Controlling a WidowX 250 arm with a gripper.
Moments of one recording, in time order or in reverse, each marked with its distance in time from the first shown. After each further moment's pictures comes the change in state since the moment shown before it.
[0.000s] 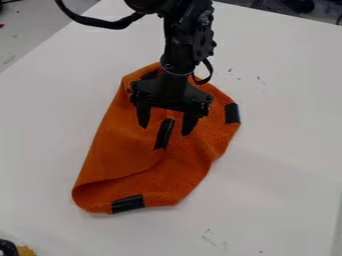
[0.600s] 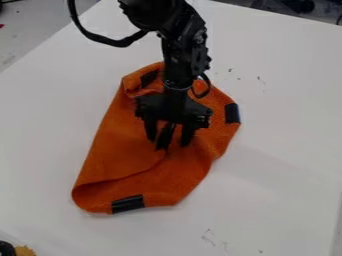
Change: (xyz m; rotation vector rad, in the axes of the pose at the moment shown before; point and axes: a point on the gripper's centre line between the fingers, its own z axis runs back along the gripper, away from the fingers) arm 0.001 -0.009 -0.025 -0.043 0.032 -0.026
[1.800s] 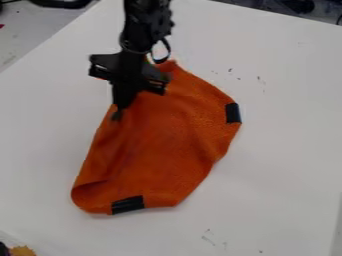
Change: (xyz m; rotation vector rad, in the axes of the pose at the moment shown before) arm 0.021 0.091 0.034 0.174 -0.100 0.036
